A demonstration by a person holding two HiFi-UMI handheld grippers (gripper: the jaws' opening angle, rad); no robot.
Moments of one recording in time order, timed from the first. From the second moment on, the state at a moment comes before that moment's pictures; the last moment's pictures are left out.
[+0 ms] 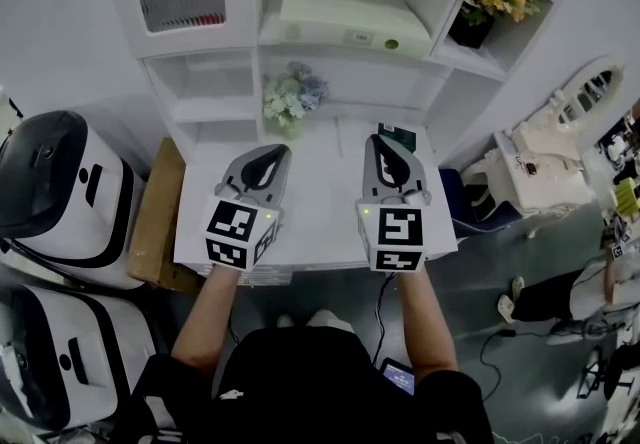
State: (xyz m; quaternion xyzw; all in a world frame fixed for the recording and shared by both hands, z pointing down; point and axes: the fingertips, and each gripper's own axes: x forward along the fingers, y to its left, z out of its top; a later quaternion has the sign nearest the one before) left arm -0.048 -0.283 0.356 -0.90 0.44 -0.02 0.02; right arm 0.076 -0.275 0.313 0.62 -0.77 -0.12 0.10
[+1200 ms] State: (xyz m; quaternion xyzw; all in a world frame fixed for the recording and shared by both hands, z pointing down) left arm -0.001 -0.201 0.338 -0.88 0.46 -0.04 0.04; right arm 0.112 -0.202 0.320 0.58 -0.81 -0.09 0.08
